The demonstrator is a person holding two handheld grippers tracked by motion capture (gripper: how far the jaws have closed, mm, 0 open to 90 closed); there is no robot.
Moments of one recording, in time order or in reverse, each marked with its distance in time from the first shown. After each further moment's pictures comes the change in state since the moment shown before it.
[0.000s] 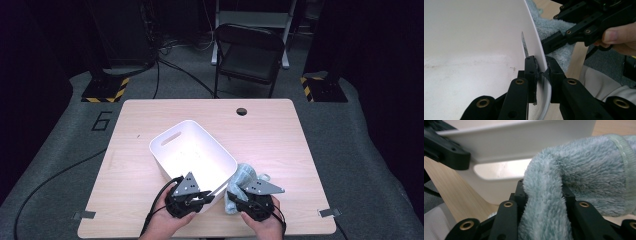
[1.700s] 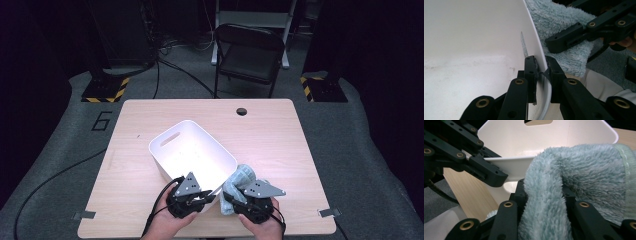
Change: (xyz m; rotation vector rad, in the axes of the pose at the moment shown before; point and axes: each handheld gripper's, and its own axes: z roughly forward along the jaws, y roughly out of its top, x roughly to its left) left arm -0.002 0.001 0.002 -0.007 0.023 -0.002; right arm 0.018 0.016 -0.014 -0.058 0.042 -0.048
